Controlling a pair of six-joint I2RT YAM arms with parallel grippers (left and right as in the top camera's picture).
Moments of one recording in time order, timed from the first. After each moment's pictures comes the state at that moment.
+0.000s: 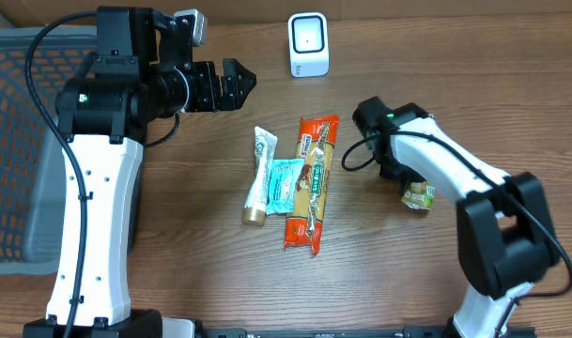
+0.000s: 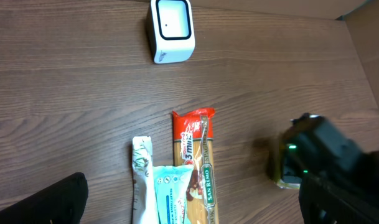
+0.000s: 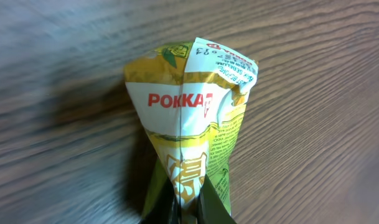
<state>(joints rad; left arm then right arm) -0.07 1.57 1.82 -1.10 0.41 -0.15 0.41 1.95 1.35 -1.12 0.56 0.71</state>
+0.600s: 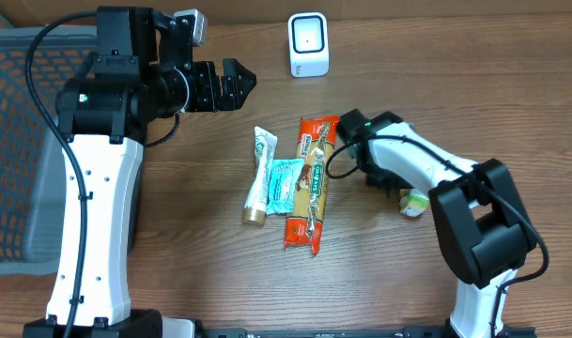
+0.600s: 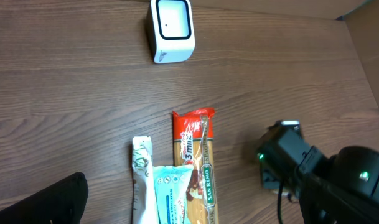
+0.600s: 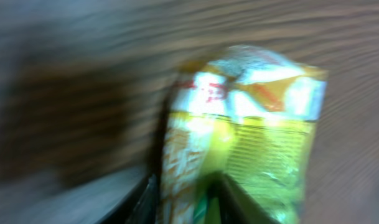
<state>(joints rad) -0.07 1.57 1.82 -1.10 0.41 -0.15 0.48 2.03 1.35 -1.08 0.52 0.69</state>
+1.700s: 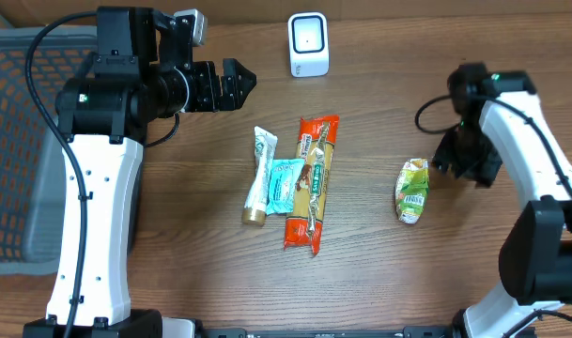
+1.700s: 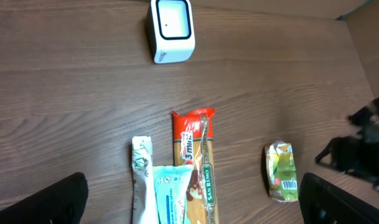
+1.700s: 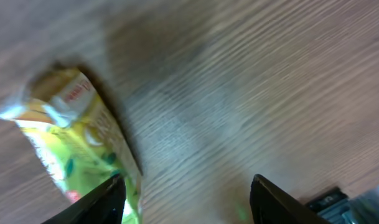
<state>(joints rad) -0.07 1.57 1.82 -1.10 0.41 -0.15 0.04 1.84 1.44 -1.35 0.14 0.58</state>
